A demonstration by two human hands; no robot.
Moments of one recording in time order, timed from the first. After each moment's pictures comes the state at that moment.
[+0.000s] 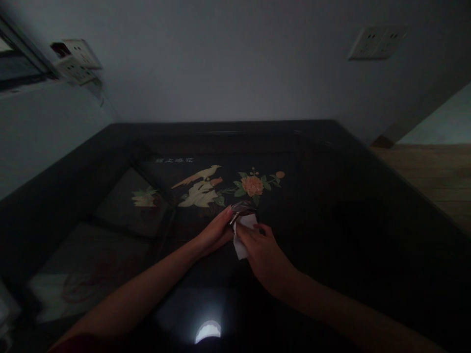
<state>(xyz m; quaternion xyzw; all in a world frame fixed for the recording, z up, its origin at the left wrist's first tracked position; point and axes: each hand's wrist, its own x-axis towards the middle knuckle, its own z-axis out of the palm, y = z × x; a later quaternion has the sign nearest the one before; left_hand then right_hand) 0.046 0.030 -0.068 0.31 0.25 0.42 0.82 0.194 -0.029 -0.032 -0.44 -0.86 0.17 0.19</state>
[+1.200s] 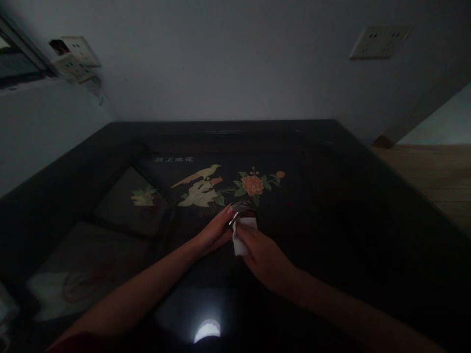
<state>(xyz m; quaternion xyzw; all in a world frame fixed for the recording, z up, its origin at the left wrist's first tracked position) 0.047 0.028 -0.064 0.30 0.26 0.43 0.82 0.198 -0.025 -0.040 -0.42 -0.86 0.21 0.22</state>
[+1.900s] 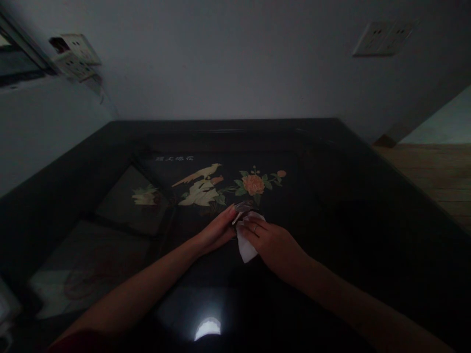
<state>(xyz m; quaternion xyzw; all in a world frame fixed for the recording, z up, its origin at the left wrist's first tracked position) 0.047 0.032 -0.076 0.29 0.25 0.41 0.83 0.213 -0.012 -0.023 -0.38 -0.92 0.03 0.10</state>
